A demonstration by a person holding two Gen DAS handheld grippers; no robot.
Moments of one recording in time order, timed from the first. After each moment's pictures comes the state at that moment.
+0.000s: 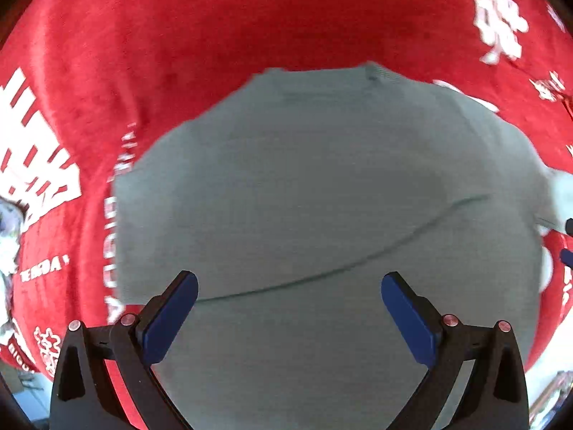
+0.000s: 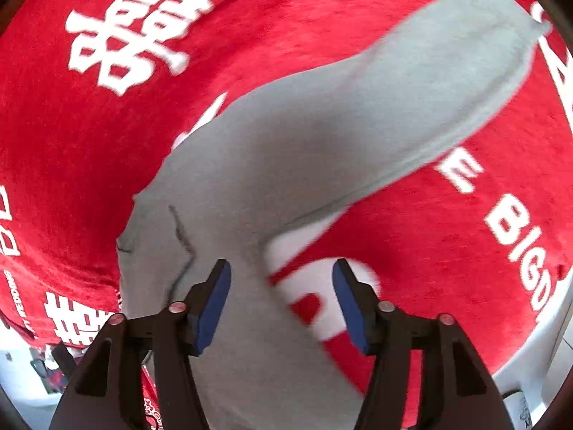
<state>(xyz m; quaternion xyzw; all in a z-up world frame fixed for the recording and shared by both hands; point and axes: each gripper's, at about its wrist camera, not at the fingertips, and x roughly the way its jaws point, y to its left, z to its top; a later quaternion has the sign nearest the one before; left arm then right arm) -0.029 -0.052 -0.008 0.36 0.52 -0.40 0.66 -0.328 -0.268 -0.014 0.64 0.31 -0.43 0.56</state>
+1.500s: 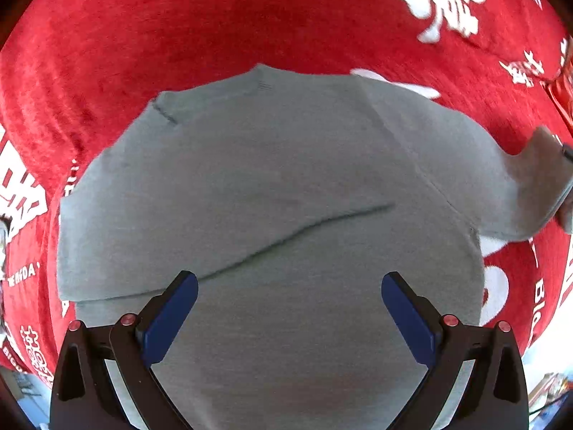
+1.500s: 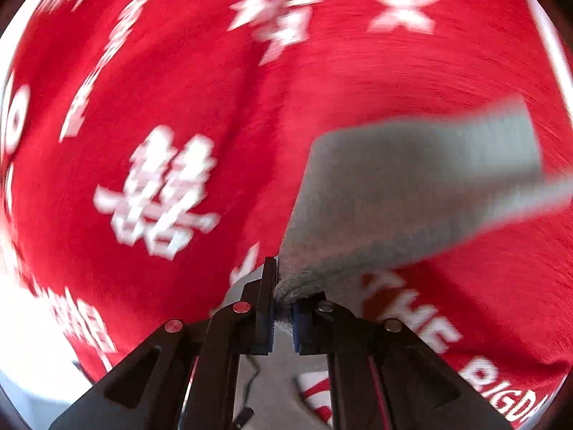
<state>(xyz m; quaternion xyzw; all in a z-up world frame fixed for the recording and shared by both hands) -0.113 -0.108 -0.007 0.36 0.53 -0.41 0.65 -0.372 -0.368 0.012 0.67 0.12 -0.37 0.63</state>
